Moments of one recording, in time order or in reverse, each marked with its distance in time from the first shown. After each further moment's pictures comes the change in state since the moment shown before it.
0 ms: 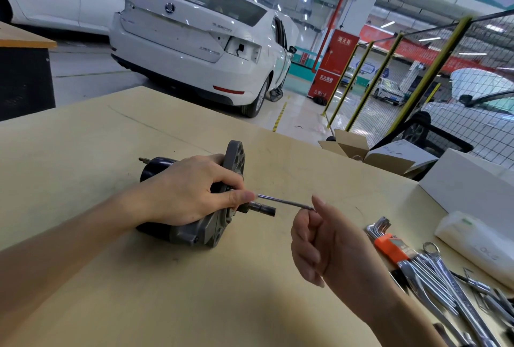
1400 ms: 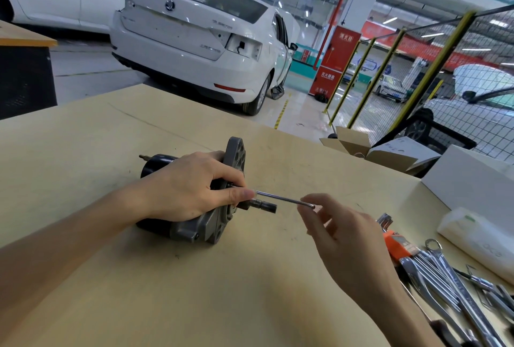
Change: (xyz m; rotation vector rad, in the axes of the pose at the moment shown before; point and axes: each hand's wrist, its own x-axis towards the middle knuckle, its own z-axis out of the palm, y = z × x) left_hand 0.000 -0.002 0.000 -0.007 -0.019 0.014; right_hand -0.003 0.006 -0.011 -1.269 0.562 -0.372
